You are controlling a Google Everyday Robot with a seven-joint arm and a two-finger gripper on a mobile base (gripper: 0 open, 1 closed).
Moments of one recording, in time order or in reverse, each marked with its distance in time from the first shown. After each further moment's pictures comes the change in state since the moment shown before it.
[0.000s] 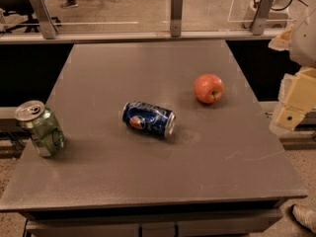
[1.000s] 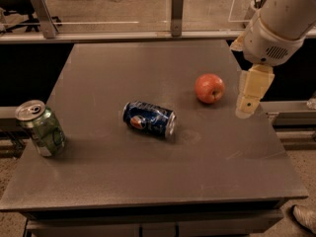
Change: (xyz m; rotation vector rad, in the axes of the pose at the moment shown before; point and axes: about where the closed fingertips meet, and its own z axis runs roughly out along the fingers) arm -0.032 -0.052 0.070 -0.040 -0.005 -0.128
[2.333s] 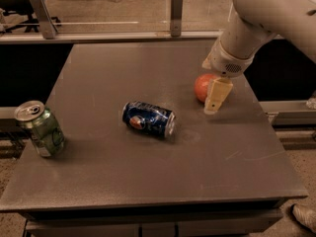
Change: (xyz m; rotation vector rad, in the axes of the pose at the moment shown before) arm -0.035 -0.046 0.098 -0.007 -0.058 -0.044
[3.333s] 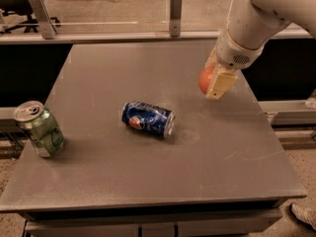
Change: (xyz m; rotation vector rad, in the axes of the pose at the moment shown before) arm -0.003 -0.001 -0.030 0.036 -0.011 -0.016
